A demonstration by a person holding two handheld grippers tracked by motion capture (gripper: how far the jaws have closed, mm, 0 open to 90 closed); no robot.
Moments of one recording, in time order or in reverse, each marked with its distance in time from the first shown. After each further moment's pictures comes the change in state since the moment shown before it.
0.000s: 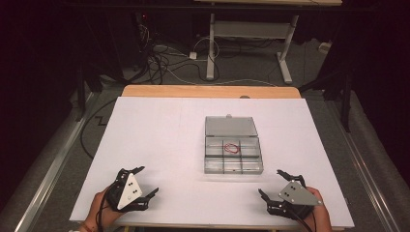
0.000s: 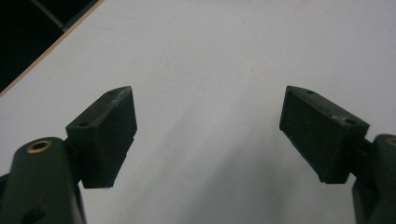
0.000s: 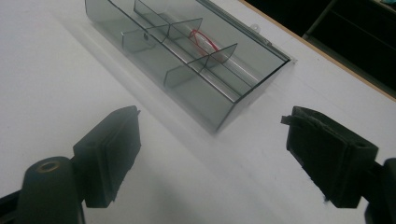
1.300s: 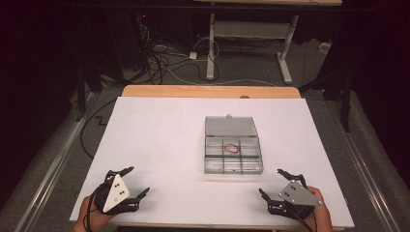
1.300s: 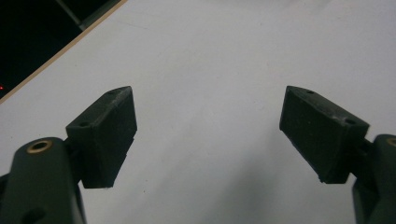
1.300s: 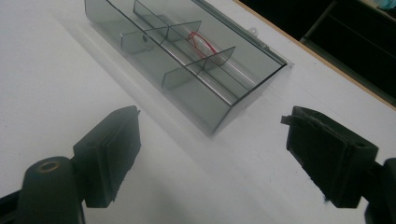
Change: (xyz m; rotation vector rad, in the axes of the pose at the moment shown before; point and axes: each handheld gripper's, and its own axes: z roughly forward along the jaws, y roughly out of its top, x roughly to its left) left arm 0.009 -0.003 -0.024 -0.025 0.032 -0.025; right arm 0.000 0.002 -0.002 -0.003 -0.007 -0.023
